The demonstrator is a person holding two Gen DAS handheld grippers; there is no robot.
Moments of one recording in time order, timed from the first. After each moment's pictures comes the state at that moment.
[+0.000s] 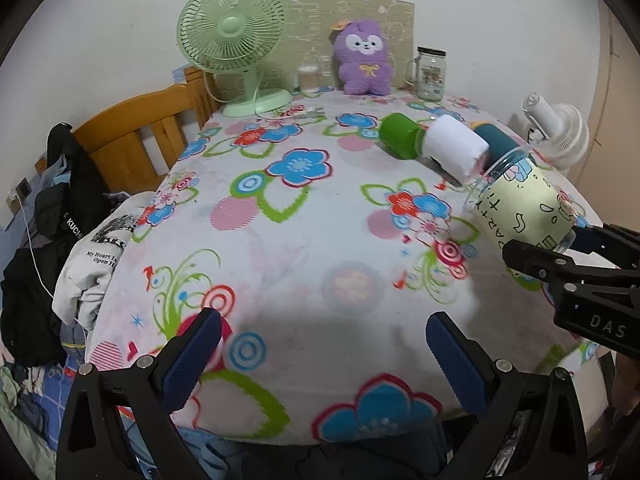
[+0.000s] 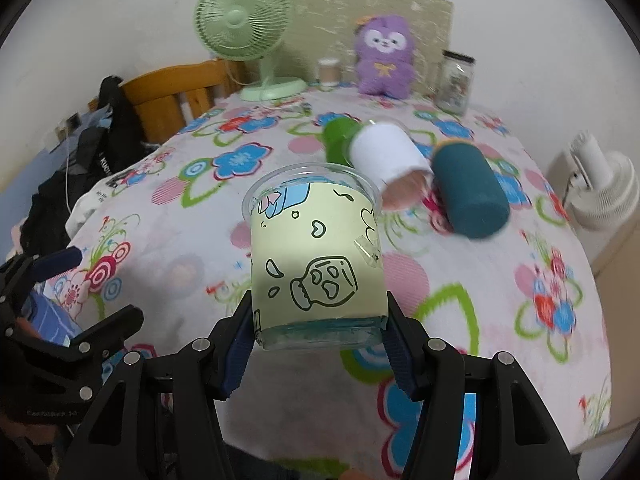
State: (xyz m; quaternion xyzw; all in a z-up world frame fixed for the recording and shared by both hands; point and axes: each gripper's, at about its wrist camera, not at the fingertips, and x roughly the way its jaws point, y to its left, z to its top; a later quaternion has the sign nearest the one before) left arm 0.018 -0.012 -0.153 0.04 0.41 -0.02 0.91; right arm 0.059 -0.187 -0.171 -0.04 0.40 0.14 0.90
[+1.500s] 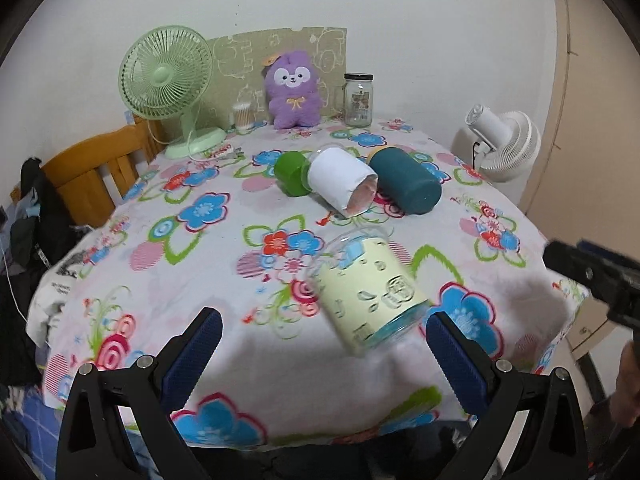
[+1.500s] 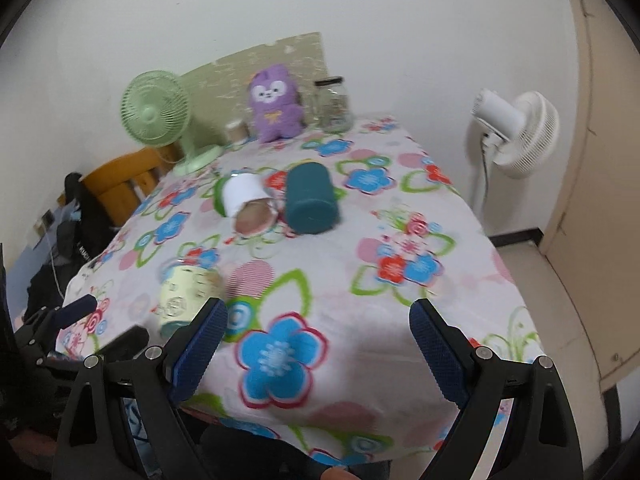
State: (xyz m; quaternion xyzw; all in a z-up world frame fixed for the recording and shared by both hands) left arm 0.006 -0.119 -0.131 0.03 0.37 -0.07 0.93; right arm 0.004 -0.342 -0.139 0.08 0.34 0.06 0.93
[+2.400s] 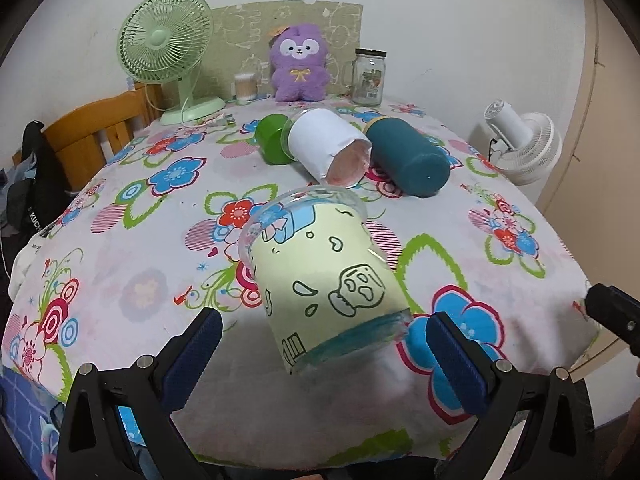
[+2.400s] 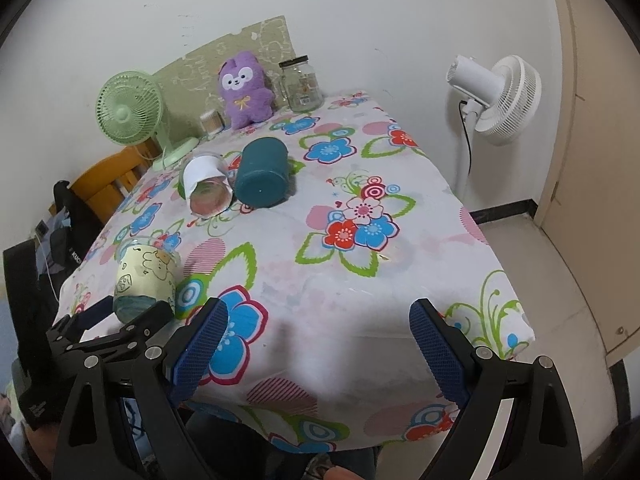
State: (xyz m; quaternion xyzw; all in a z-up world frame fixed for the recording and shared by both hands) left arm 0.032 -0.154 -0.178 0.00 0.39 -0.04 0.92; right arm 0.005 -0.382 -0.171 0.11 0.37 0.05 0.92
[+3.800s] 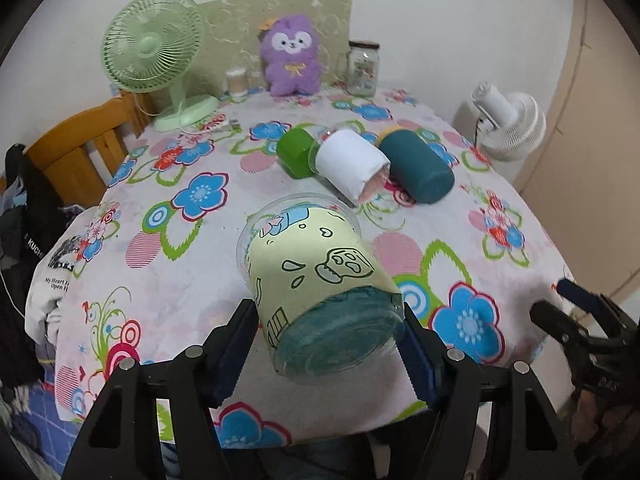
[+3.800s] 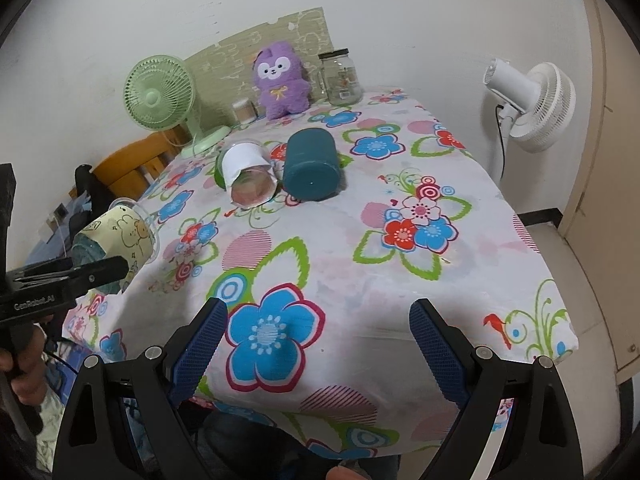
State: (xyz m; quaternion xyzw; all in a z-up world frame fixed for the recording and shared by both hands) left arm 0.044 -0.100 -0.114 0.03 0.45 -0.09 0.89; right arm 0.014 -0.344 -0.171 0.10 0.37 0.11 0.92
